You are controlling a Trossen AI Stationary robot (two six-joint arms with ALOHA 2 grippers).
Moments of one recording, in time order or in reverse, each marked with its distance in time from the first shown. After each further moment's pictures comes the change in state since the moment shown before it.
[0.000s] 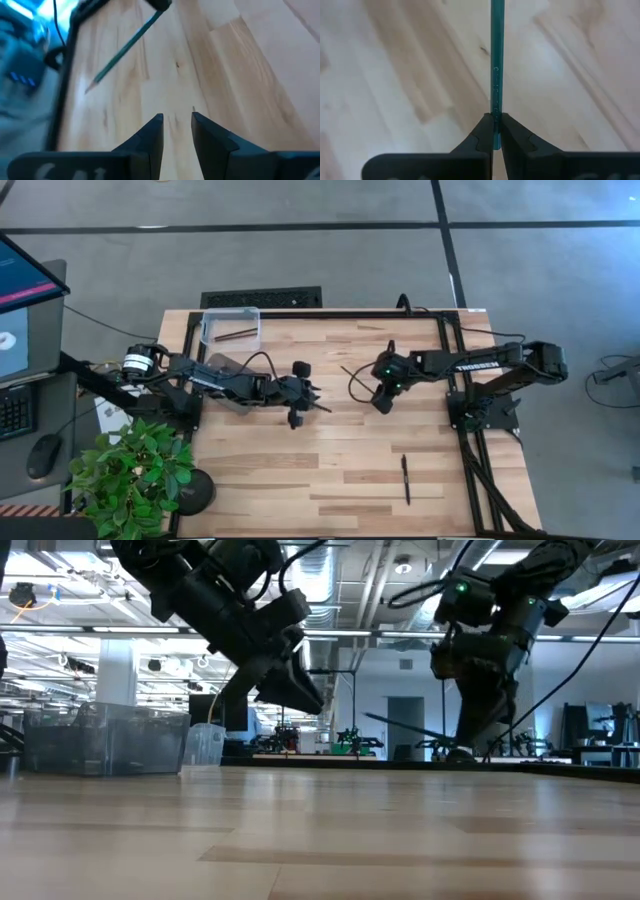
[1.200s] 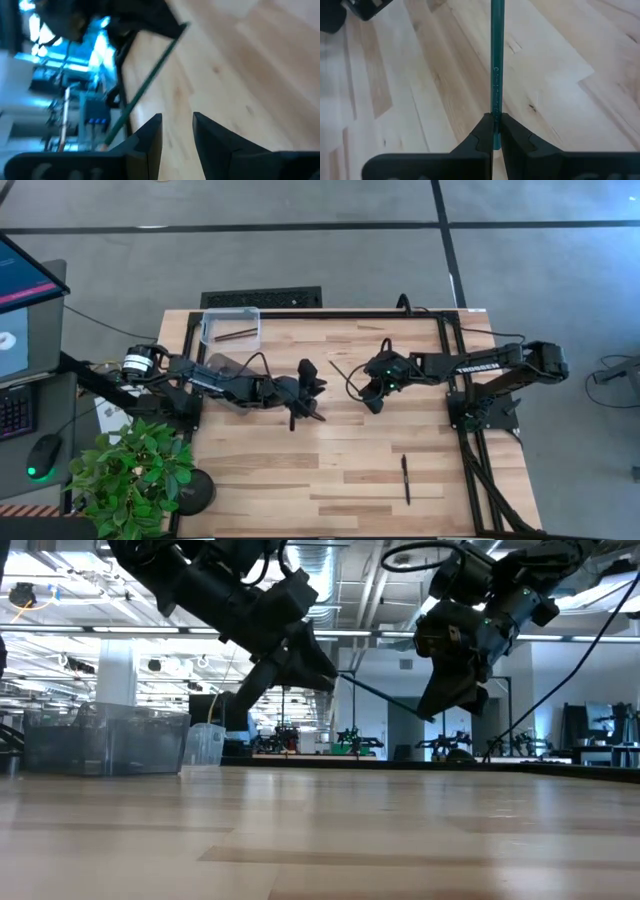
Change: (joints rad) left arm -0.021 0.000 0.001 0.150 -0.119 0.481; right arm 0.046 -0.002 0.002 0.245 -0.019 0.063
